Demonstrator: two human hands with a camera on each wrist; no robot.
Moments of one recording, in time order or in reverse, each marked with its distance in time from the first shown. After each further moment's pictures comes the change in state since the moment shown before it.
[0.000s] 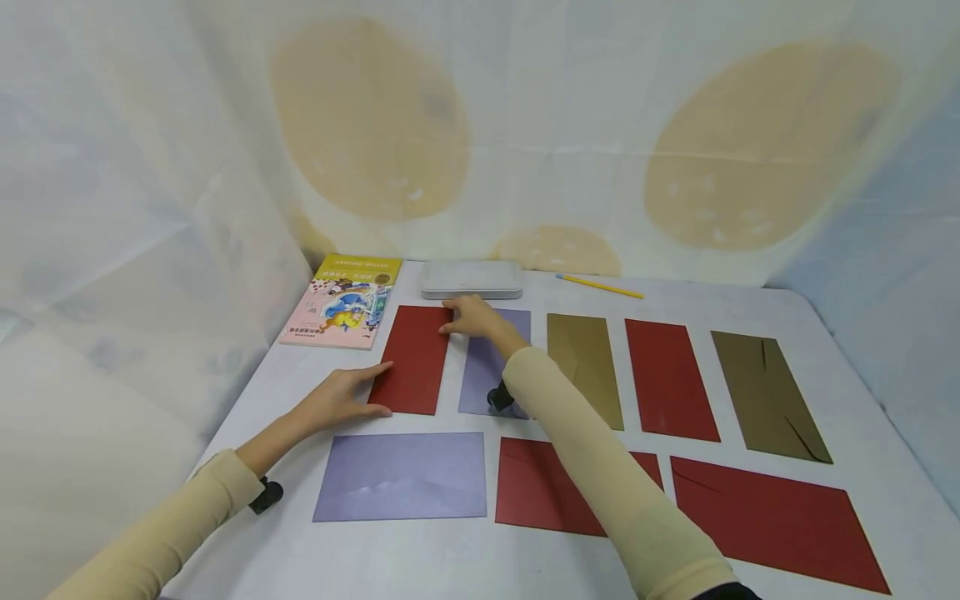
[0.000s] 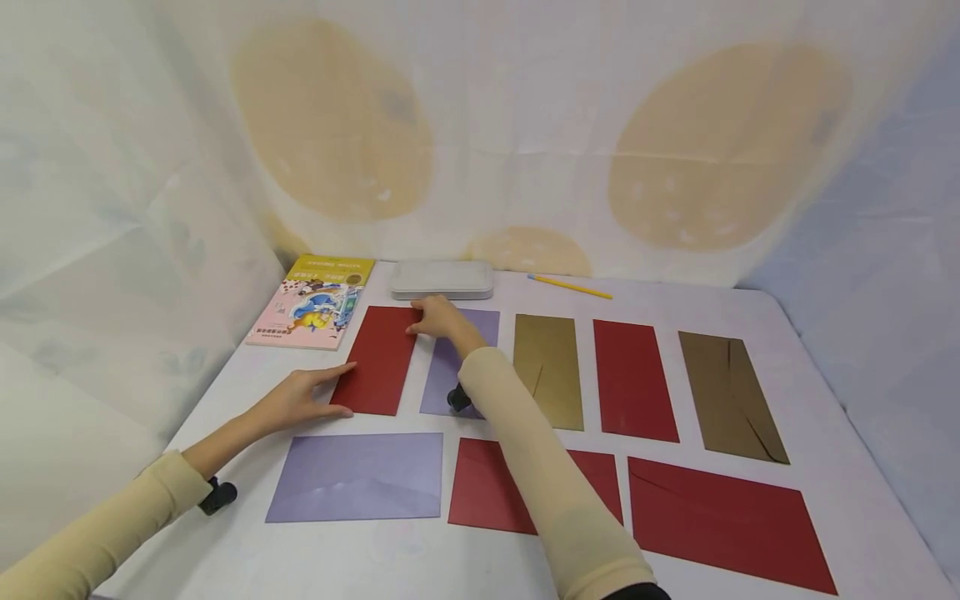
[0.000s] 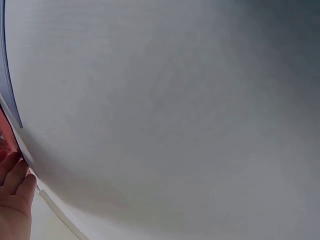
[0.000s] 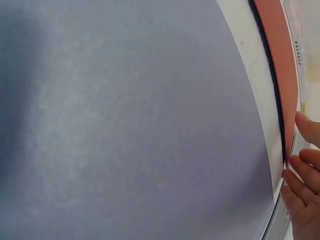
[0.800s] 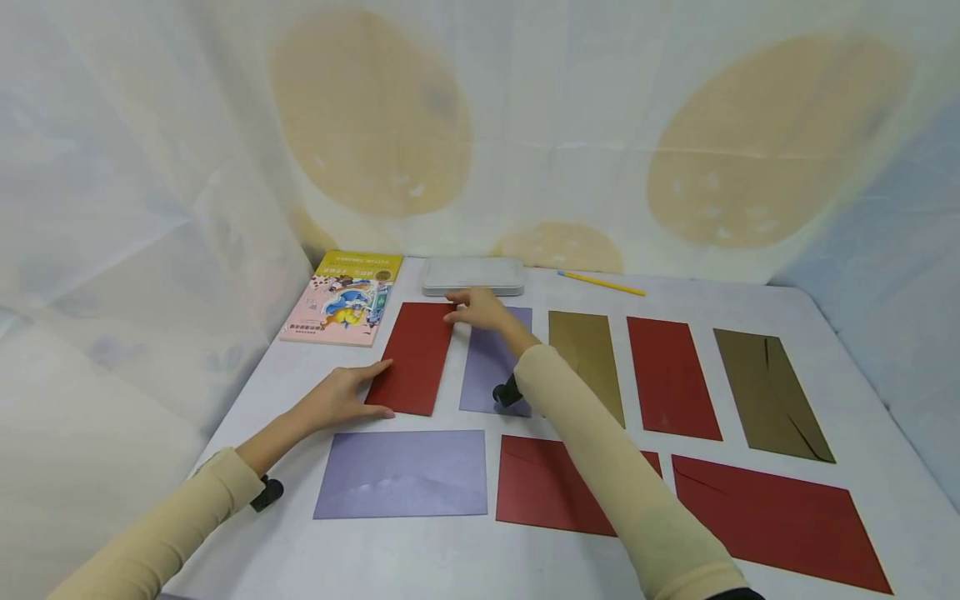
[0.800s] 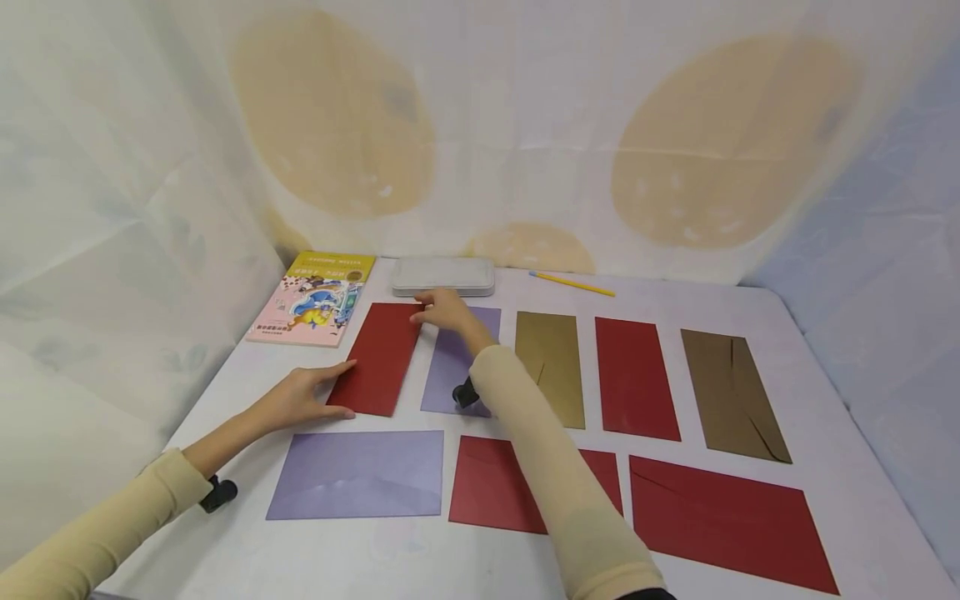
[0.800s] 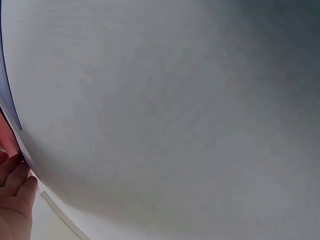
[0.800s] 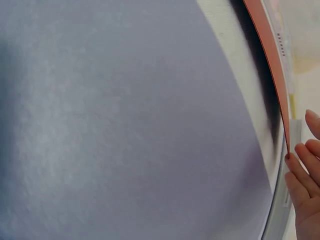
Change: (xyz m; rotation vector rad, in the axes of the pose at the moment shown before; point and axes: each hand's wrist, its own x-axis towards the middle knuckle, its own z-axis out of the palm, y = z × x) left_hand 0.000 0.002 0.001 0.016 -0.003 0.000; right_hand -0.007 0.011 -0.009 0.243 0.089 -0.062
